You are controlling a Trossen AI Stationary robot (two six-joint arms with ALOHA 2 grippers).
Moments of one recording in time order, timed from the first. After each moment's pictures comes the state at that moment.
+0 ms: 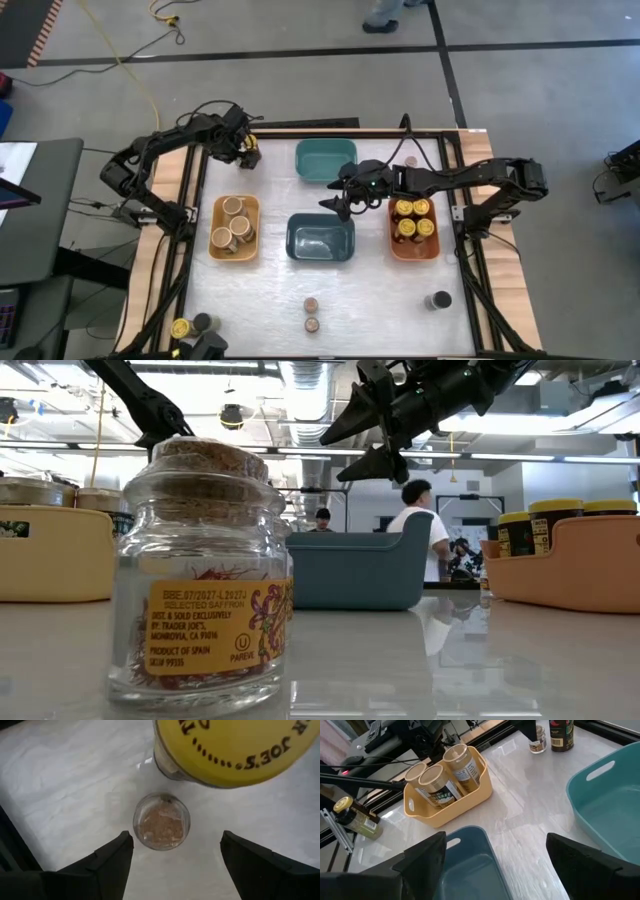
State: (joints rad) left arm 0.95 1.52 1.02 -0.81 -0.01 -0.25; right arm -0.11 1.51 0.97 0.08 0.00 0.45
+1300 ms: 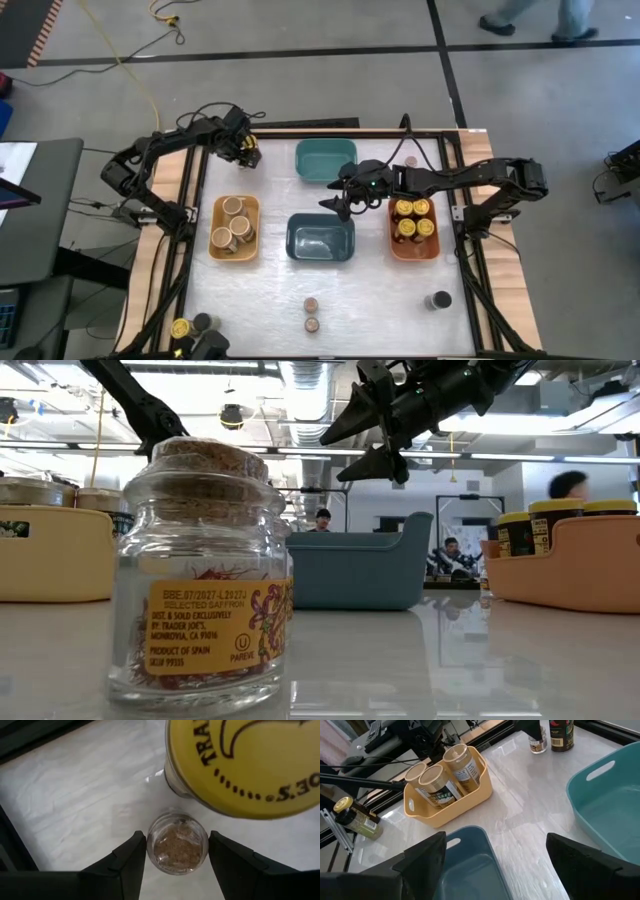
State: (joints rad) left arm 0.95 1.52 0.96 -0.68 -0.07 -0.20; right arm -0.11 1.51 0.97 0.08 0.00 0.45
